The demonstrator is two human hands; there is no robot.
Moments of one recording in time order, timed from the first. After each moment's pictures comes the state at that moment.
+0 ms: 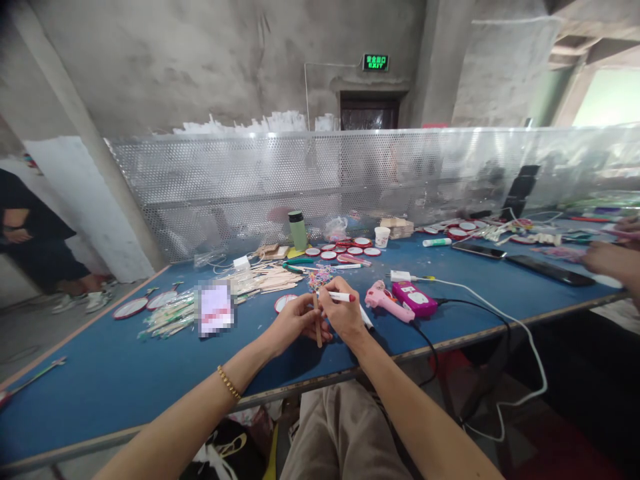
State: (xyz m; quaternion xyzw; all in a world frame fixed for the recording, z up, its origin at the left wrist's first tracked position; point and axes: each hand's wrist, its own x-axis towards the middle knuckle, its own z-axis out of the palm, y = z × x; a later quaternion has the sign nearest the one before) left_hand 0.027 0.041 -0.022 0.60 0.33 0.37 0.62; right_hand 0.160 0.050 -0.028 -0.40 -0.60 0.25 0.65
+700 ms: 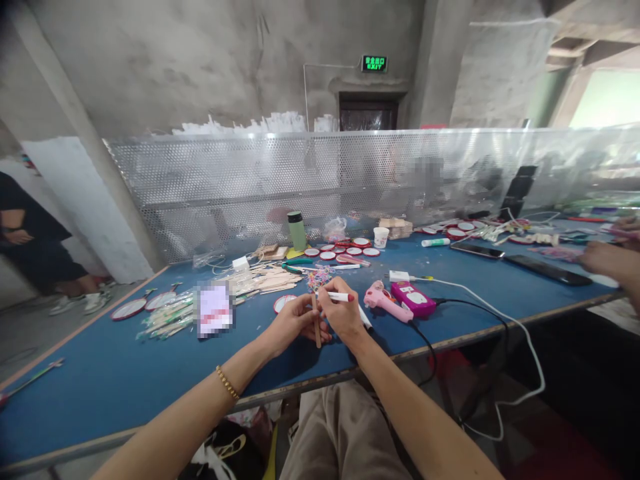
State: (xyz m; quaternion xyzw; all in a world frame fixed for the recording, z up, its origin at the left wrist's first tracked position) left_hand 0.026 0.043 -0.025 0.59 0.33 0.37 0.63; right_hand 0.160 0.049 -0.027 -0.40 -0.60 0.25 0.65
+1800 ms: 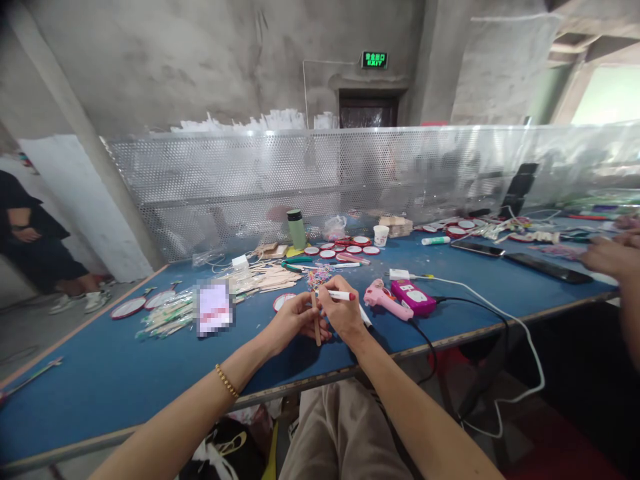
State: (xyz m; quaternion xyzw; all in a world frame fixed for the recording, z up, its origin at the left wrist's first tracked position) left_hand 0.025 0.041 -0.022 0.59 0.33 0.37 0.64; right_hand 0.160 0.048 -0.026 -0.39 -0.59 0.26 0.66
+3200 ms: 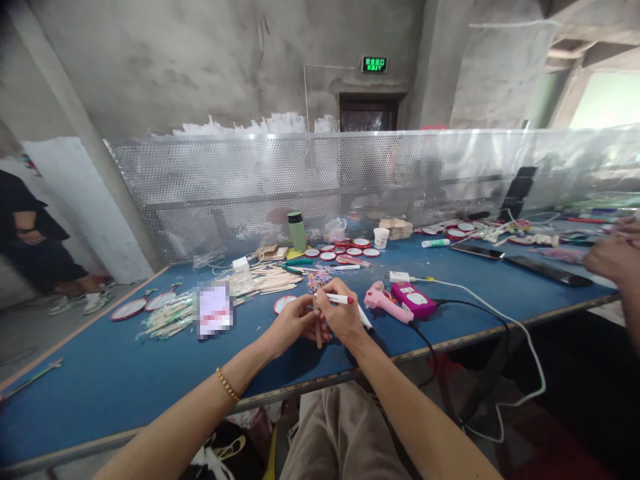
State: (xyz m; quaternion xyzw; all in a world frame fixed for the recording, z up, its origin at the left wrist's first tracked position) left_hand 0.027 0.043 -0.025 0.61 0.33 0.37 0.61; right_hand 0.160 0.050 -0.030 -0.38 -0.61 0.25 0.65
